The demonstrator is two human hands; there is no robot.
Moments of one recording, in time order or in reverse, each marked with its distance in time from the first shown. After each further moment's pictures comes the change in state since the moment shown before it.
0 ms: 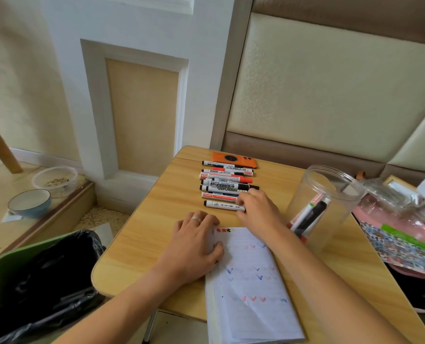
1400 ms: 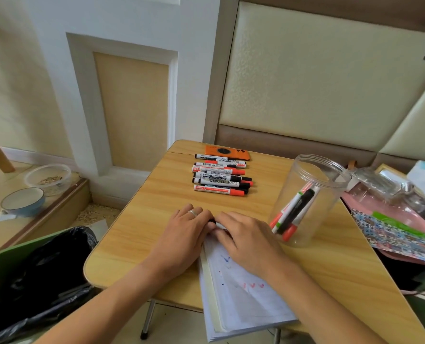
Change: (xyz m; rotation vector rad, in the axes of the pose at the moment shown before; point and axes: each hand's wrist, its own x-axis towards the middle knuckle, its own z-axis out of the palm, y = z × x) left_hand -0.002 0.005 -0.006 0.010 0.166 0.184; right_hand -0.088 -0.026 -0.015 0.151 0.053 -0.325
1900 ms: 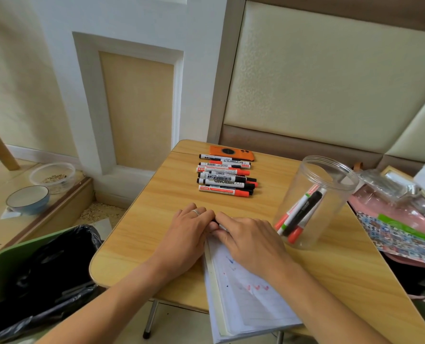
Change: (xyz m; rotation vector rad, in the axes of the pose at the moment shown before) left_hand -0.001 -0.006 0.000 -0.087 0.003 -0.029; right_hand 0.006 -0.007 -0.004 -0.097 -0.057 -0.011
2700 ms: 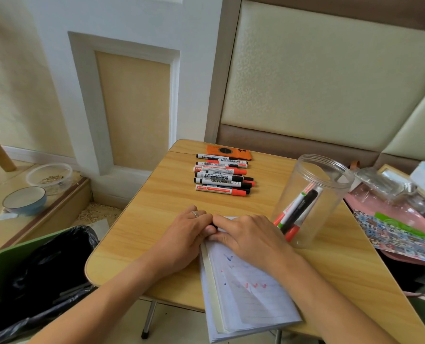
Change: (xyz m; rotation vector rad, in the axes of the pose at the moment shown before) left_hand 0.004 -0.006 0.000 -0.159 -0.065 0.121; right_hand 0.005 0.017 0.000 -0.060 -0.066 -0.126
